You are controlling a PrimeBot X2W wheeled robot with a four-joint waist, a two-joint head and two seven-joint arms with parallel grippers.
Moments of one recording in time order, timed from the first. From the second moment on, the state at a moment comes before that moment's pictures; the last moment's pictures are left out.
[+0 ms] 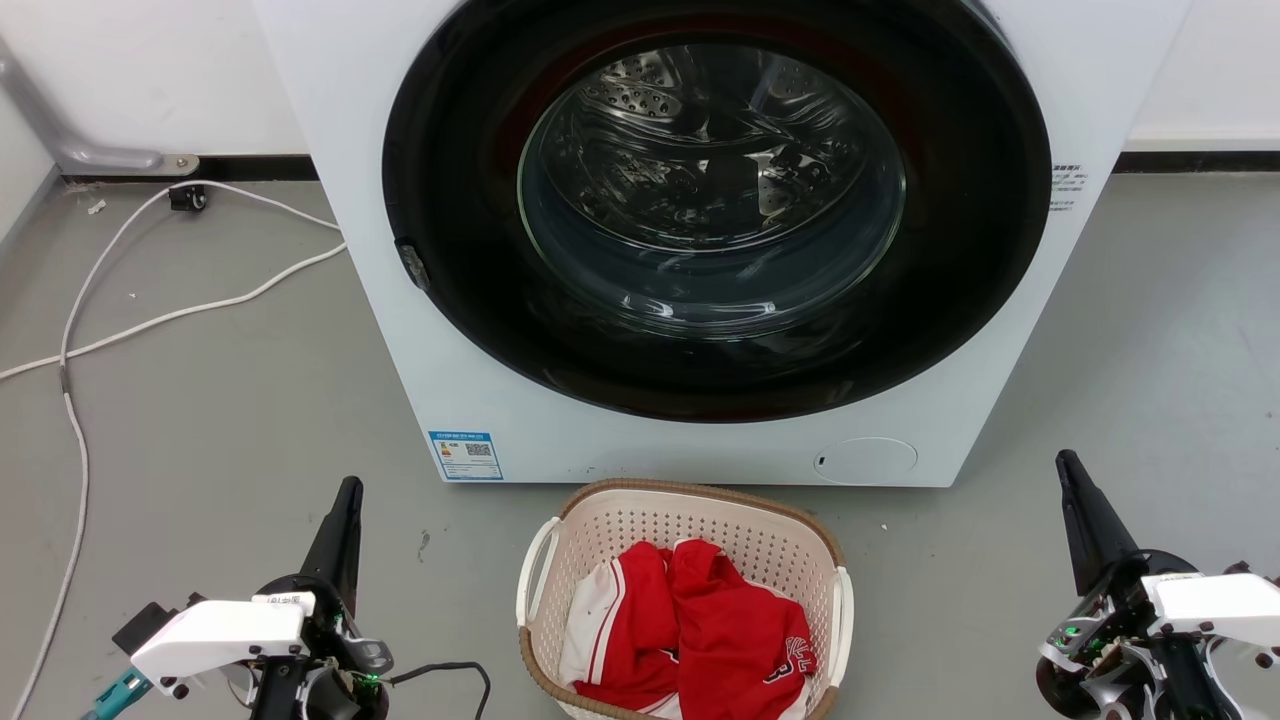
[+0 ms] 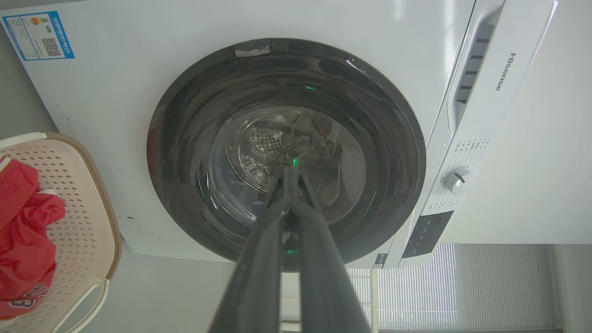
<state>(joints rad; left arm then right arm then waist) -0.10 0.06 0.10 0.25 -1.62 -0.13 0.10 -0.10 -0.06 -0.10 0.25 1.62 0.13 0.11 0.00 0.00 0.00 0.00</state>
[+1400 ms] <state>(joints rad) -0.07 0.05 0.07 0.21 -1.54 -0.13 0.04 -0.05 -0.05 -0.07 0.21 1.53 0.13 0.04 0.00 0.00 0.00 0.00</state>
